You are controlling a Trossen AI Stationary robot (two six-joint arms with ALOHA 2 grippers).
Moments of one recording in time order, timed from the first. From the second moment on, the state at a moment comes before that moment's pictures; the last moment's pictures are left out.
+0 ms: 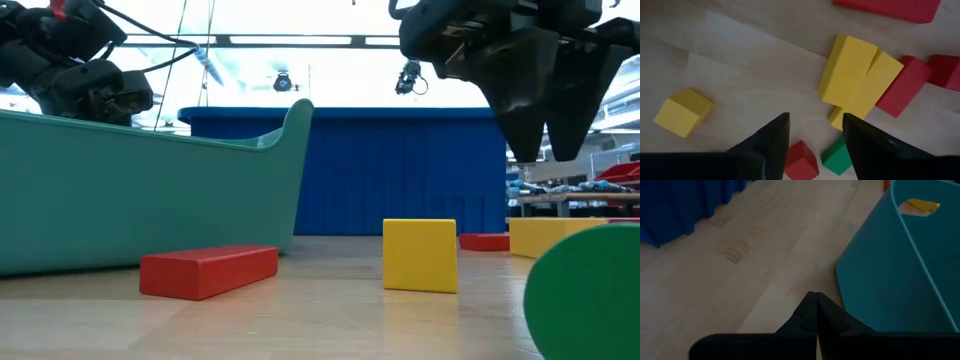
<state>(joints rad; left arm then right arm) 0.05 0.58 0.28 -0.38 -0.09 -0.53 0.45 1.94 1.55 -1.21 0.01 1.62</state>
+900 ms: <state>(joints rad) 0.06 0.58 0.48 -0.37 -0.12 -0.43 0.45 1.94 1.55 -1.20 0.04 1.66</state>
